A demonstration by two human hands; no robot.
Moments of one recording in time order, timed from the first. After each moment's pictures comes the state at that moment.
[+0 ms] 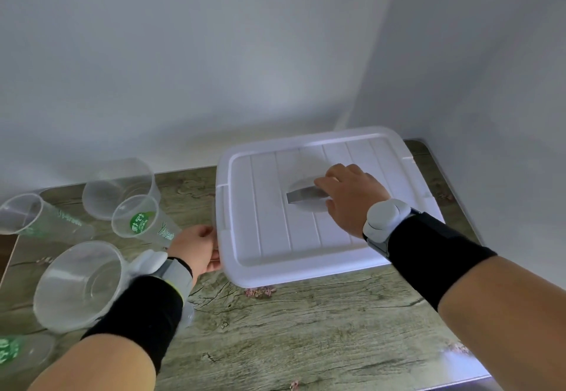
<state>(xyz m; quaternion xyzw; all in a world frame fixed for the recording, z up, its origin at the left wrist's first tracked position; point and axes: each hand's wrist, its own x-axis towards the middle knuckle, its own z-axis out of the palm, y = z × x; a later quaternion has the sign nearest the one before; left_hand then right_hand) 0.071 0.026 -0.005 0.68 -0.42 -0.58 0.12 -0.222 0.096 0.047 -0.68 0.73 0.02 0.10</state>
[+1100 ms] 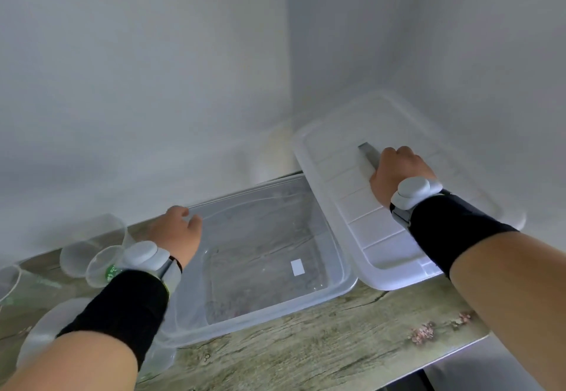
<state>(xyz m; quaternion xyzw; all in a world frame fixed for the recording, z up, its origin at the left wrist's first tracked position) 0.000 0.012 0.078 0.66 -0.72 -0.21 0.01 -0.353 0.177 0.118 -0.34 0.94 -0.04 0.07</state>
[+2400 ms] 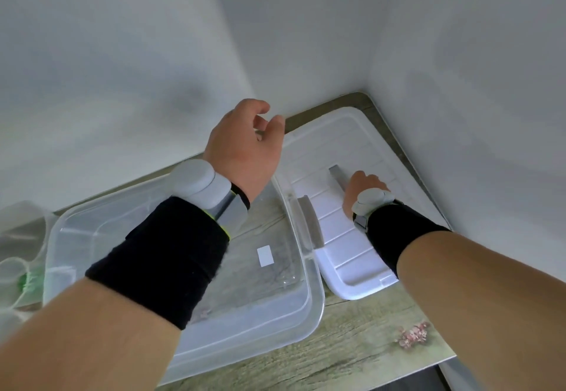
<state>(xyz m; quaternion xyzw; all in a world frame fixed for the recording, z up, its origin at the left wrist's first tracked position) -0.263 0.028 0.060 0.50 -0.80 -0.32 0.10 -0.415 0.151 -0.096 -0.30 0.90 0.01 0.32</state>
